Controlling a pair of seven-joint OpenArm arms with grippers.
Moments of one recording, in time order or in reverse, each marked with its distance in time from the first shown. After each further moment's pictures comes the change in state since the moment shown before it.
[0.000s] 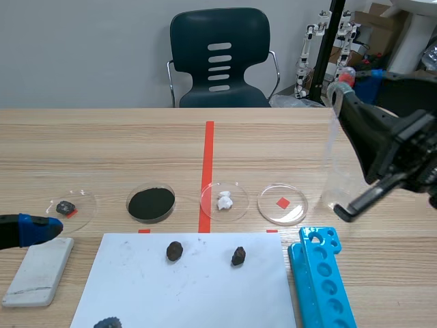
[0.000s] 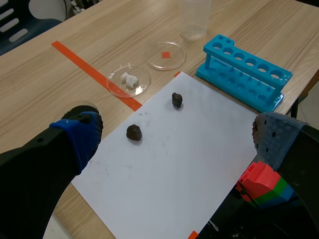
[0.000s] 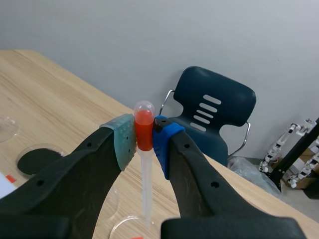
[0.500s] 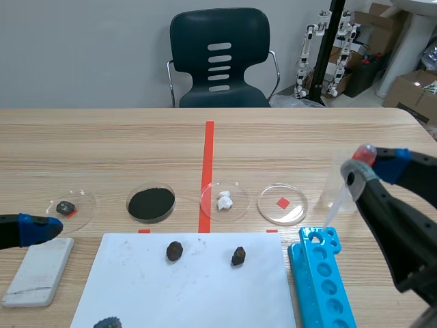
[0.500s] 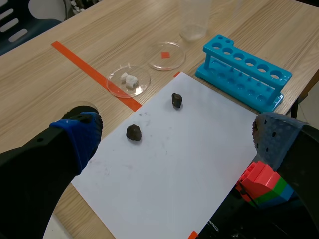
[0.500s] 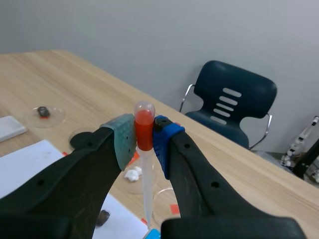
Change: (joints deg) left arm 0.0 0.0 0.0 0.0 0.0 0.0 0.0; right arm -21.7 0.2 3.0 3.1 -4.4 -2.6 16.1
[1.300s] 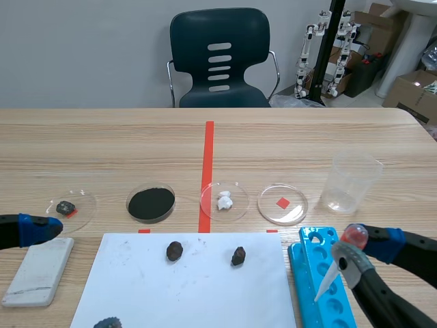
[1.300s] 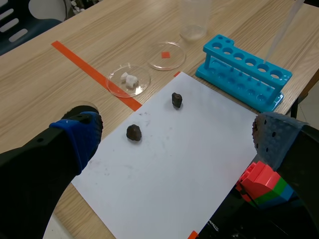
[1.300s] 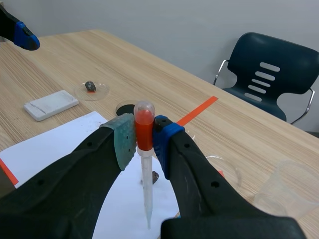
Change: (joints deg) left arm 0.0 0.0 0.0 0.0 0.0 0.0 0.0; right arm -12.4 0.0 -1.1 0.0 -5.3 1.2 5.2
